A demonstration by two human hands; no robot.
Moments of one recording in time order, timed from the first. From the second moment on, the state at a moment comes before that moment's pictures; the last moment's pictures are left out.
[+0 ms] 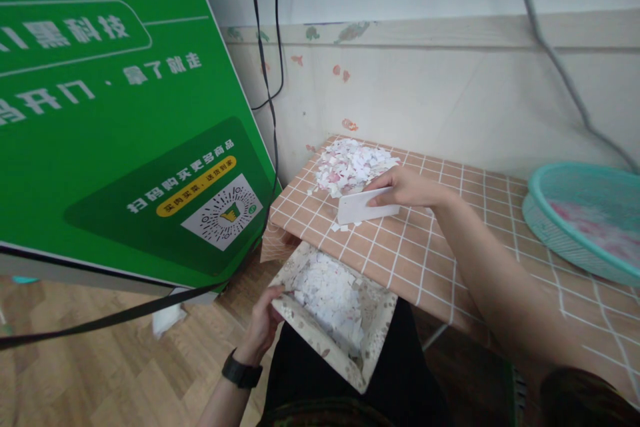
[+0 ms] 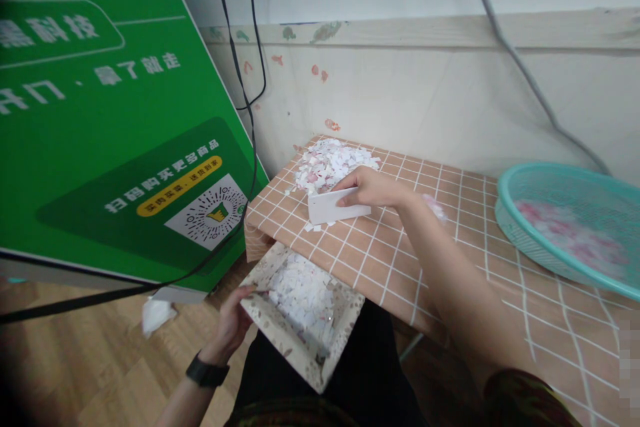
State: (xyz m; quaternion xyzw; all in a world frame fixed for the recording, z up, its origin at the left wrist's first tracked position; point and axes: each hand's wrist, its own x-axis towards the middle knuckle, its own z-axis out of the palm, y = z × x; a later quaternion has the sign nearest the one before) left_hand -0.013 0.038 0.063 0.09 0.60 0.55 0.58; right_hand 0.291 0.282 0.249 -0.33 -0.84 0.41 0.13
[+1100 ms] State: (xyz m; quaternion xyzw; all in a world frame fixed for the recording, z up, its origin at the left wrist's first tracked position) left_hand -0.013 0.039 0.065 0.09 0.59 0.54 0.60; right_hand 0.288 0.283 0.246 -0.35 -0.84 0.39 0.17
